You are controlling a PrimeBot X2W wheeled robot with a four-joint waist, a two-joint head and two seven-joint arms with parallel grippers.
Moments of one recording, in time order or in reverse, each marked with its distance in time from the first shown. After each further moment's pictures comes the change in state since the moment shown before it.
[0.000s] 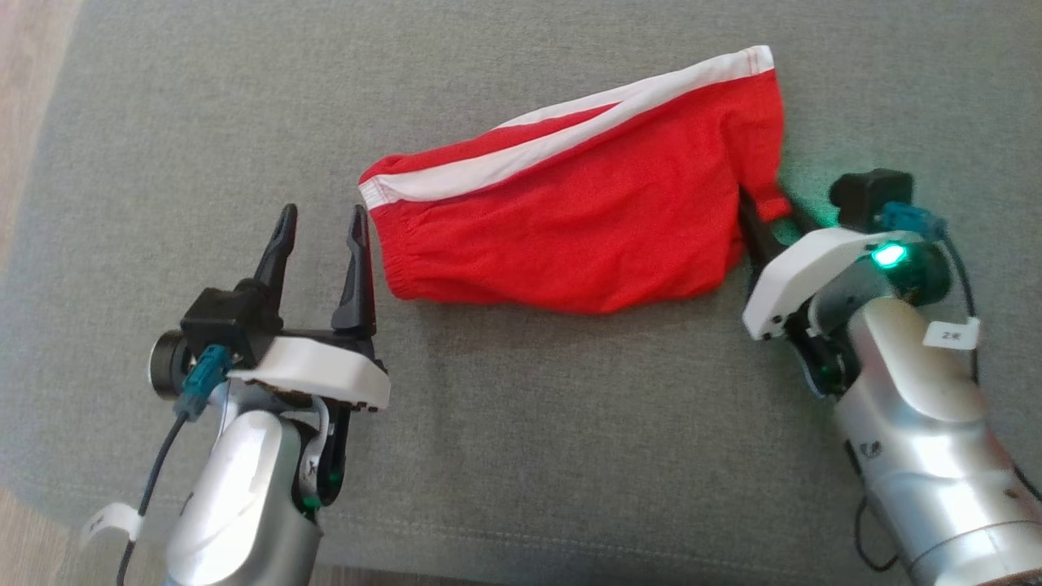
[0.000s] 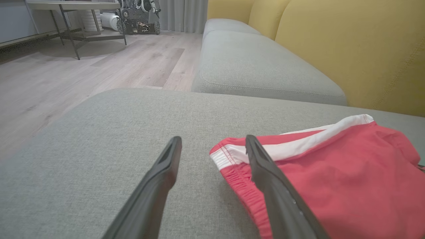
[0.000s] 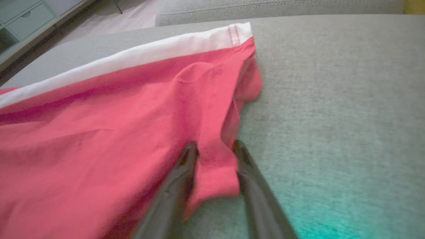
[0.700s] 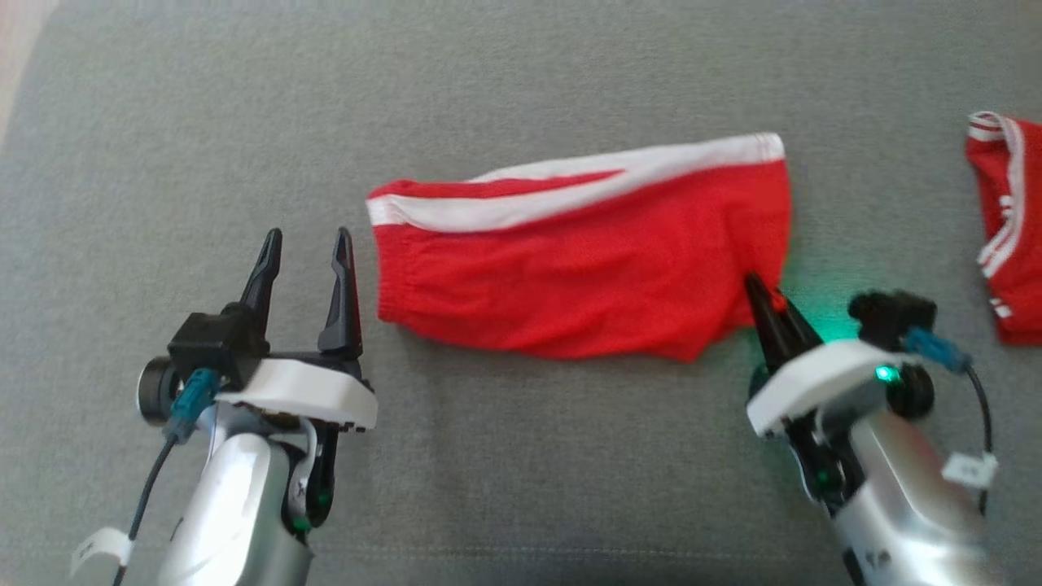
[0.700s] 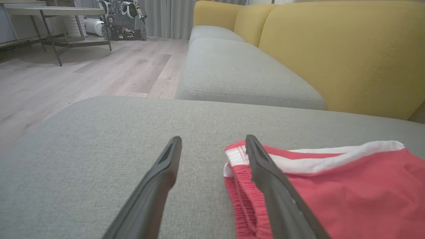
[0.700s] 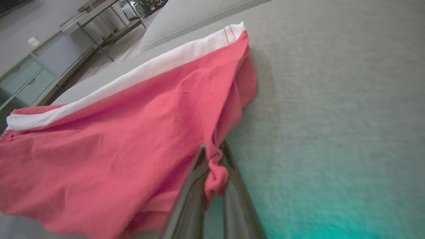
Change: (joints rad) left arm 0.049 -0.001 0.035 -0.010 0.013 -0.002 0.000; right arm 0.243 0.003 -0.007 -0.145 0.183 0.000 -0.122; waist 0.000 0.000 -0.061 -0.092
